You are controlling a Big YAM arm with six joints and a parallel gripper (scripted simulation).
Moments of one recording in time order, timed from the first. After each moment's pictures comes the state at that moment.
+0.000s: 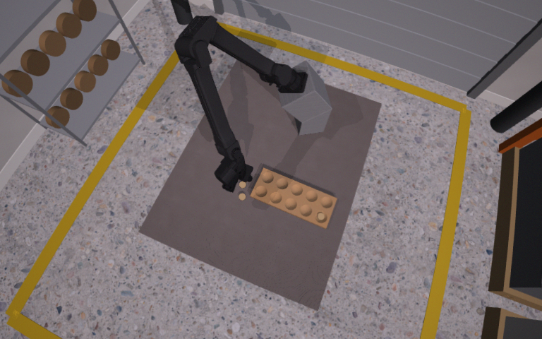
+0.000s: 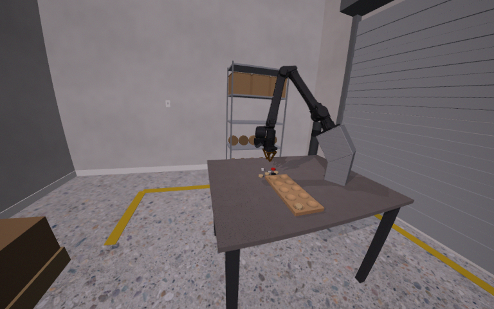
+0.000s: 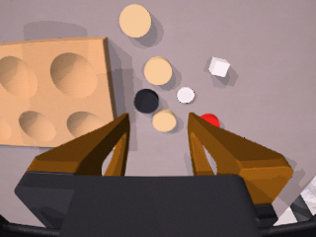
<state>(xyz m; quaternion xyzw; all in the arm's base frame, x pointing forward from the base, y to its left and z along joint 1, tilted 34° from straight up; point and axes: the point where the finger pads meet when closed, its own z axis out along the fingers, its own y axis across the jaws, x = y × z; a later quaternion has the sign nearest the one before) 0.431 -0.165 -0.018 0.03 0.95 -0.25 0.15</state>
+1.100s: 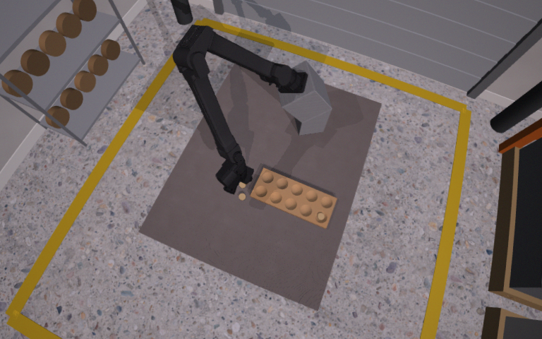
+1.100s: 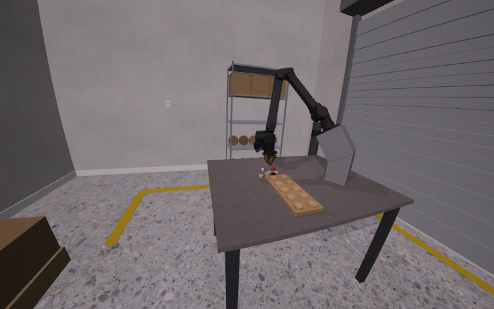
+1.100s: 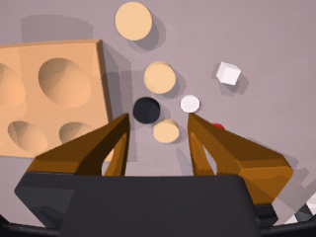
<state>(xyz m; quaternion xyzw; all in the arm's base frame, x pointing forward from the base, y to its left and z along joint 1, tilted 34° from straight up) 0.437 -0.176 -0.041 0.03 0.96 -0.25 0.15</state>
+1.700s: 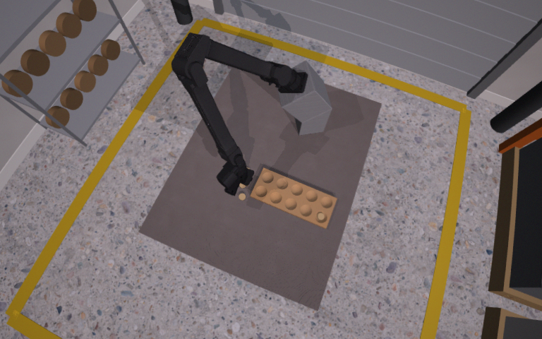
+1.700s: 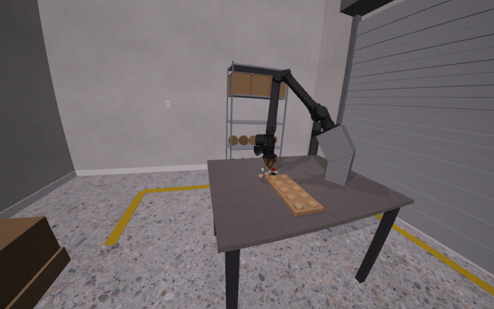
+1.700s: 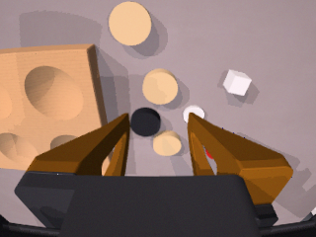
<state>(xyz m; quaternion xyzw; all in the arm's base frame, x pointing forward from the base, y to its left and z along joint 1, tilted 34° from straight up) 0.442 -0.188 -0.061 0.03 0.96 -0.25 0.15</state>
